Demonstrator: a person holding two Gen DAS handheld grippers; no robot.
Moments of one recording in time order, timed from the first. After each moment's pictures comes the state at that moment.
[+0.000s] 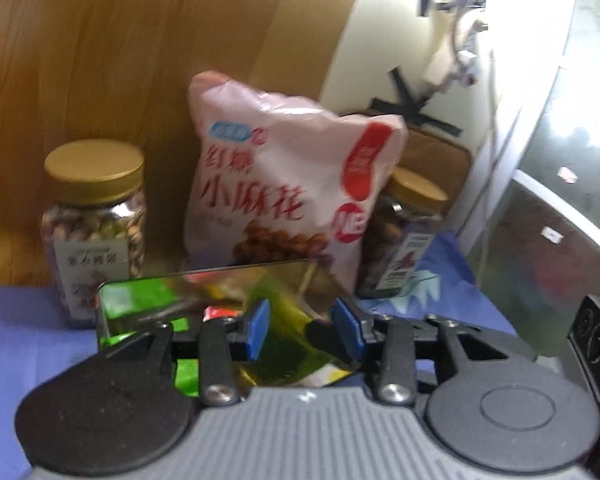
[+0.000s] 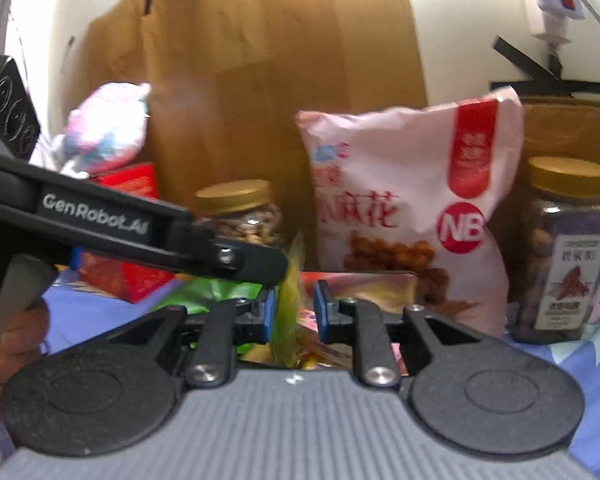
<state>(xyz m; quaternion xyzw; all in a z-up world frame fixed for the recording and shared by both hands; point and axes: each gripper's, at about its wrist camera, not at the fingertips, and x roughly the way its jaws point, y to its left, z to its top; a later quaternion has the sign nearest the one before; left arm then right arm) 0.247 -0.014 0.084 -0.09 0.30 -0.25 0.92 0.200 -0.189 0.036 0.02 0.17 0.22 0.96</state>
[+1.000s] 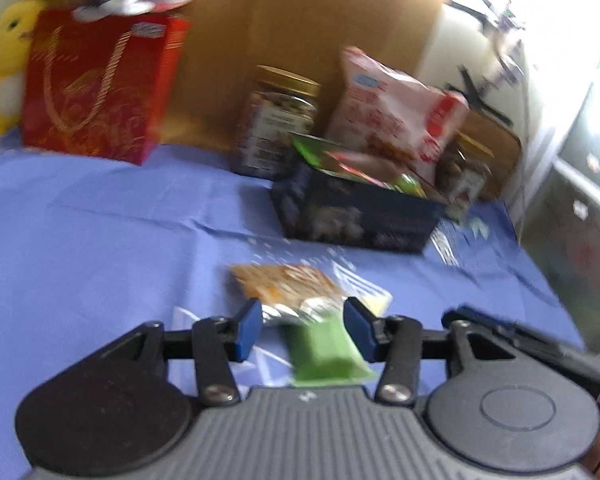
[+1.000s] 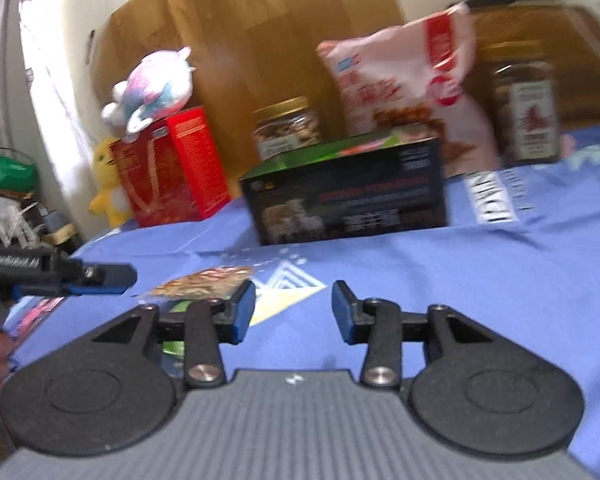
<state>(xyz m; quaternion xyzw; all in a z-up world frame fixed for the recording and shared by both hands) 0.048 0.079 0.028 -0.12 0.31 -0.13 0.93 0.046 -0.183 -0.005 0.09 0.23 0.21 0.95</state>
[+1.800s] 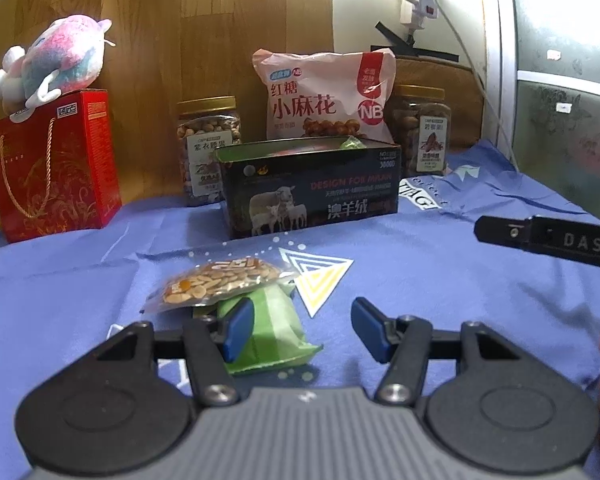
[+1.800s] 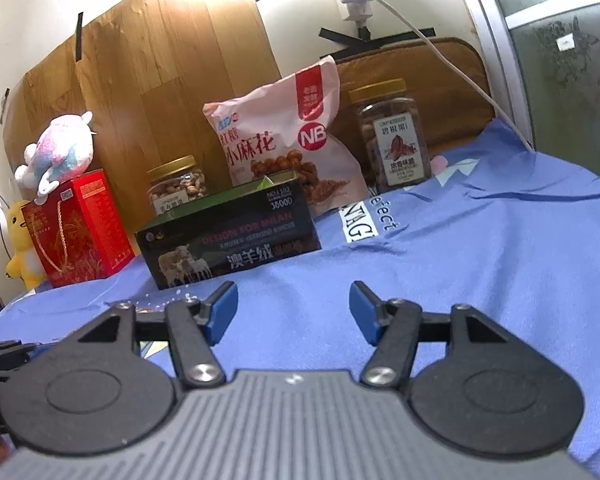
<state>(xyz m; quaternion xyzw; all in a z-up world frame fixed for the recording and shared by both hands) 0.021 -0.006 -0.004 0.04 0.24 -0.11 0.96 0.019 -0.221 -0.014 0.13 0.17 0.05 0.97</state>
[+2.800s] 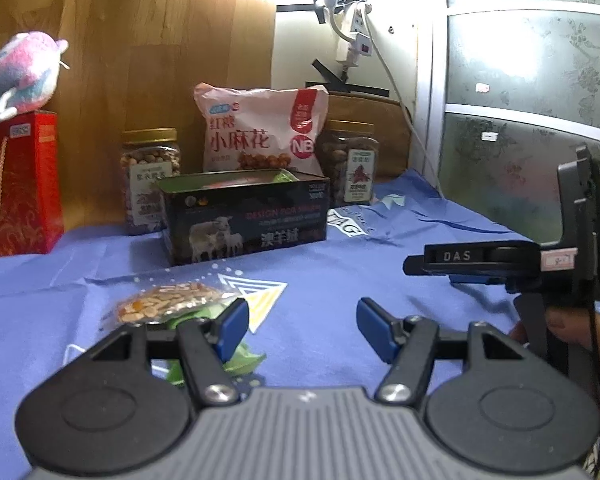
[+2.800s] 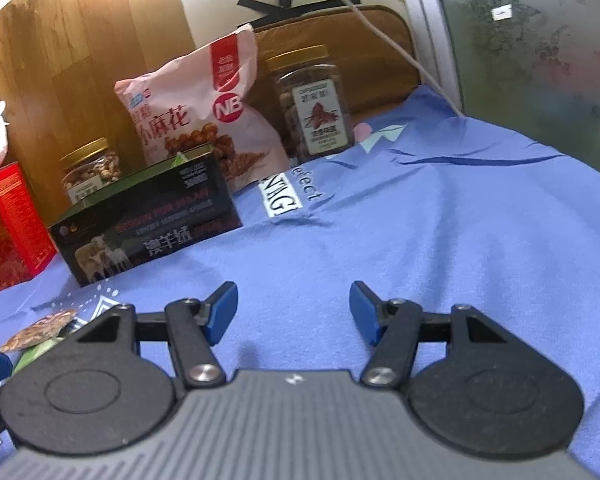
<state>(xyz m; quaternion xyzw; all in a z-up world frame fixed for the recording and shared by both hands) -0.001 0.003 0.000 0.02 0.19 -0.22 0.96 0.036 -0.220 -0.021 0.14 0.23 -0.07 0.96</state>
